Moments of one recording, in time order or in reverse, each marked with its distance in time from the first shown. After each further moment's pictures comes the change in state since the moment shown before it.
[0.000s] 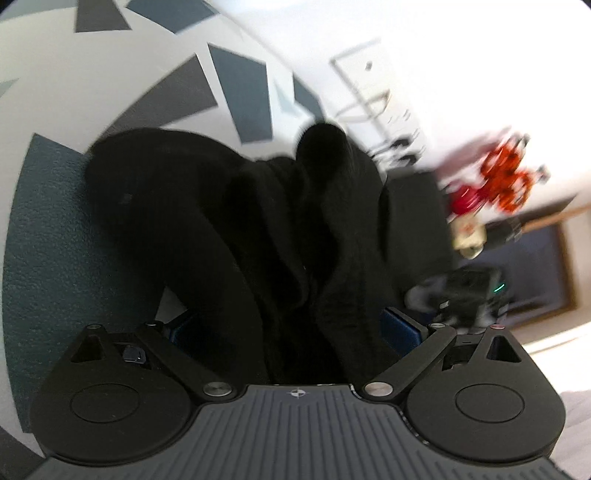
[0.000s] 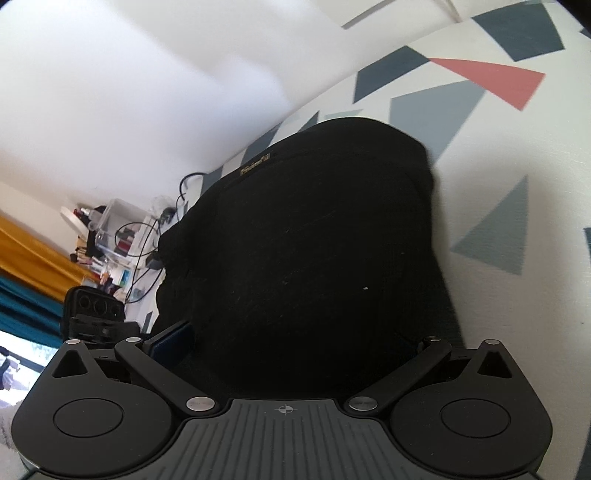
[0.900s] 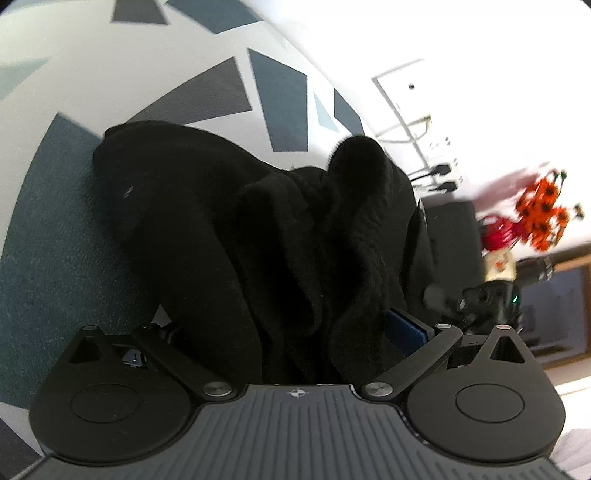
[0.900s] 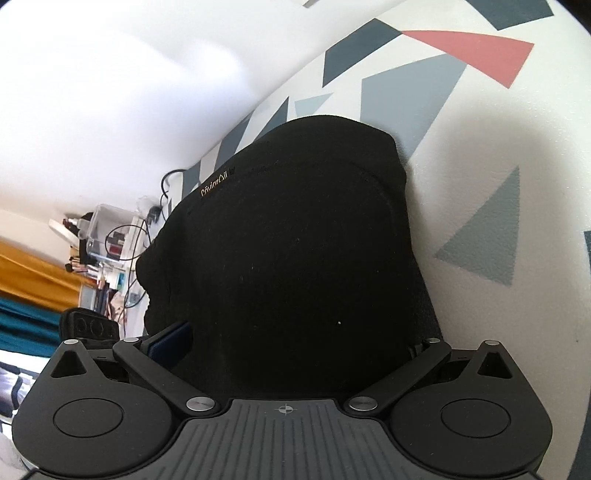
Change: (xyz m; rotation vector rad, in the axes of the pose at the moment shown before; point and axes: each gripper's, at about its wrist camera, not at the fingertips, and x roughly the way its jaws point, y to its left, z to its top) left arm 0.009 -0.008 -0.002 -0.115 -0.088 0.108; right arm 0.007 -0.026 0.019 0.157 0.060 0.011
